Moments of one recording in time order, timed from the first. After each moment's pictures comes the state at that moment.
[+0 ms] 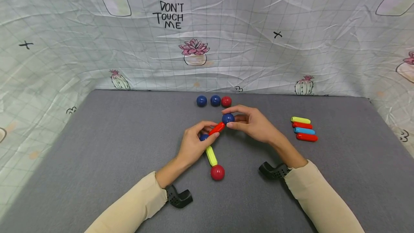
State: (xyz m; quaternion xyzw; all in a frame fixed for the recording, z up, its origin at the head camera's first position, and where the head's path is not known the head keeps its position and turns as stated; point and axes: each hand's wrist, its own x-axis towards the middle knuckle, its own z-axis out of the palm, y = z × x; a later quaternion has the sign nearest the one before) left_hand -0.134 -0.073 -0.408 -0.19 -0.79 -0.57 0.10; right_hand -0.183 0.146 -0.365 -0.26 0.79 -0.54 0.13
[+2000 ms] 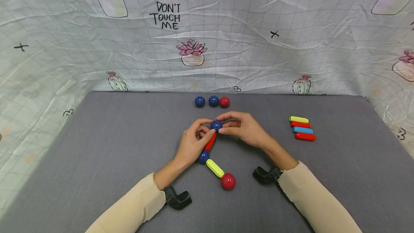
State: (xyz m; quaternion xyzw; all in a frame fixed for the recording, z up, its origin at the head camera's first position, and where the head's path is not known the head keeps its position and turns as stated) left_hand -0.120 -0.071 -0.376 -0.18 -0.78 -0.59 0.07; right_hand -0.178 0.132 -0.386 -0.24 0.74 -0.61 0.15
